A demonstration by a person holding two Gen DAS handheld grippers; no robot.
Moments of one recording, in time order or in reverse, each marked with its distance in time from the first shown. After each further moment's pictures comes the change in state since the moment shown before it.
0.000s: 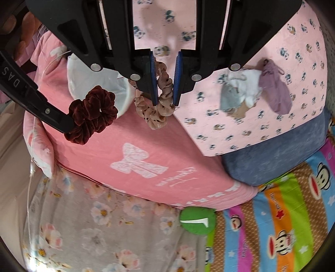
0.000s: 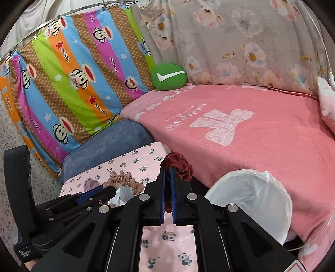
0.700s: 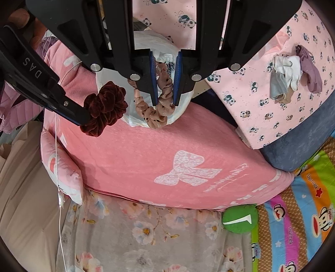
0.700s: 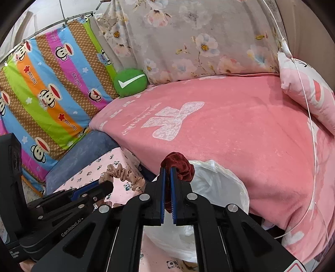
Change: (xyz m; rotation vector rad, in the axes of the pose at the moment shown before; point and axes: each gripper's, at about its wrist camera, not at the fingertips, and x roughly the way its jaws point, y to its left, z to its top) left arm 0.039 -0.112 0.003 0.165 0.061 -0.110; right arm -0.021 -0.120 -0.017 0.154 -0.006 -0.128
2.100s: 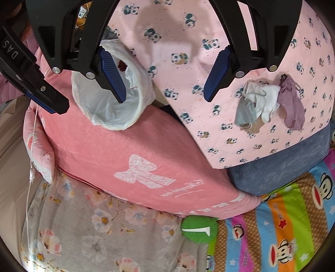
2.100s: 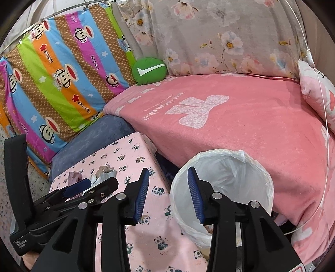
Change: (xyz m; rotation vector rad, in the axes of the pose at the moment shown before) left arm -0.029 0.085 -0.041 -0.223 -0.024 0.119; right arm 0.003 0.078 -0.035 -0.114 0.046 0.058
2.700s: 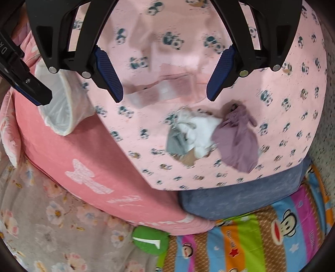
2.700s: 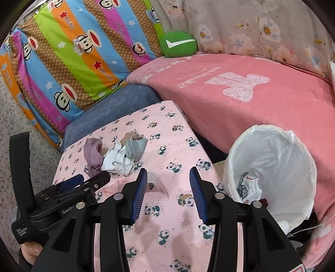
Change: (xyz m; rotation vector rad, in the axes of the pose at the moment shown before) left arm -0.006 0.123 -0.048 -0.184 0.058 0.173; right arm 0.057 0.092 -0.047 -0.105 0.162 0.102
